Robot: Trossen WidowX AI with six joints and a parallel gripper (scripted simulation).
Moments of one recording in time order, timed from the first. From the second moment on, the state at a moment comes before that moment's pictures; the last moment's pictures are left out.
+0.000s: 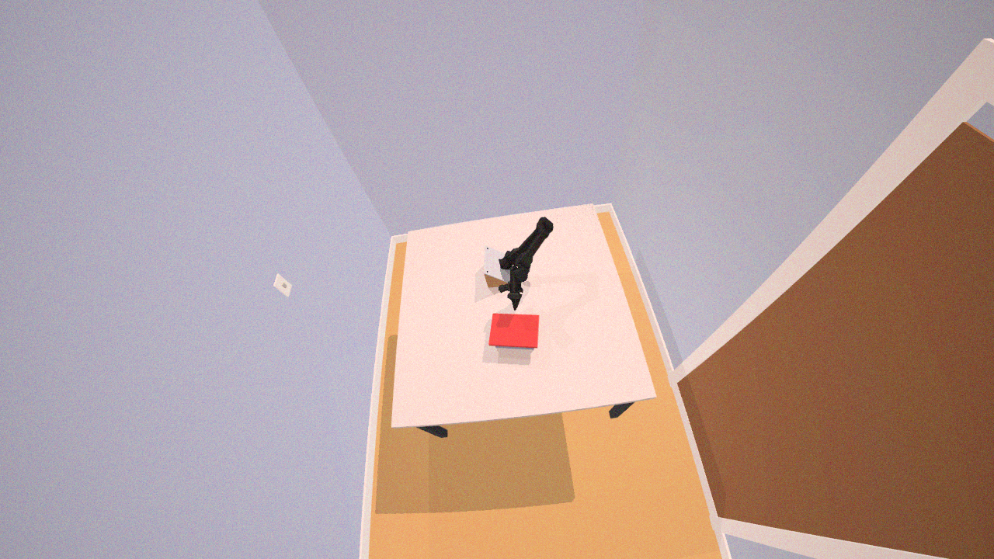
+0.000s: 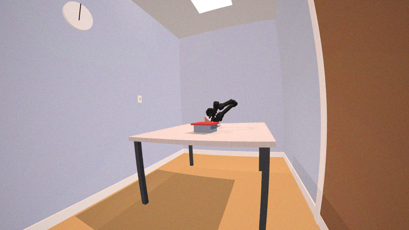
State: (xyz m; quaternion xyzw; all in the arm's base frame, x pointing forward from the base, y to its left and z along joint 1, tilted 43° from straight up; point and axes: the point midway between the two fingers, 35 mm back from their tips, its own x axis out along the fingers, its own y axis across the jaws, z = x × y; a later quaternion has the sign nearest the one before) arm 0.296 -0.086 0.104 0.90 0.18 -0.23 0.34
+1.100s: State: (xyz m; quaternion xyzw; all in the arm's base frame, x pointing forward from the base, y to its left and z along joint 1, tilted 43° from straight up) arm 0.330 -0.076 0.080 0.90 0.18 -0.23 0.33
